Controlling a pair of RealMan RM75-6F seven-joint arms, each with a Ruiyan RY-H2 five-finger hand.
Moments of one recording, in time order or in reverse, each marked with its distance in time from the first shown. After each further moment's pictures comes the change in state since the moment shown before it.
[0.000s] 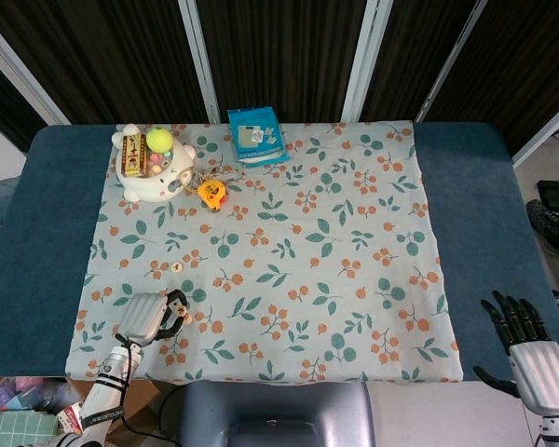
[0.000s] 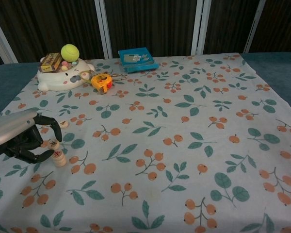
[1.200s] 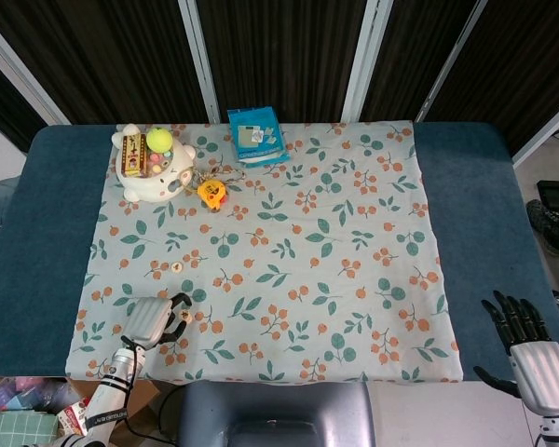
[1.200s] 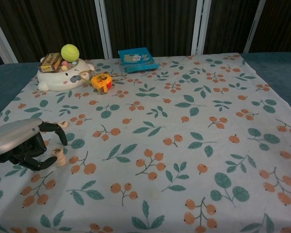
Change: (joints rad) left arm -0.006 -0.020 0.009 0.011 -0.025 -0.023 0.024; right arm -0.002 0.001 0.001 0.001 0.001 0.004 0.004
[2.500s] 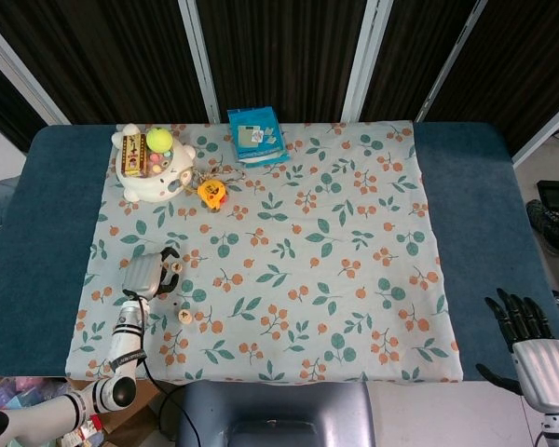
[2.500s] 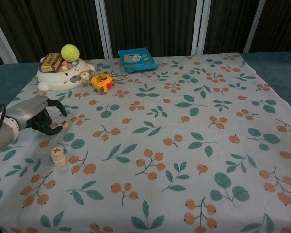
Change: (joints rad) left arm -0.183 -0.198 -0.190 0.440 -0.255 -0.123 -0.074; right arm 0.002 0.004 0.010 -0.004 0.026 -0.011 0.000
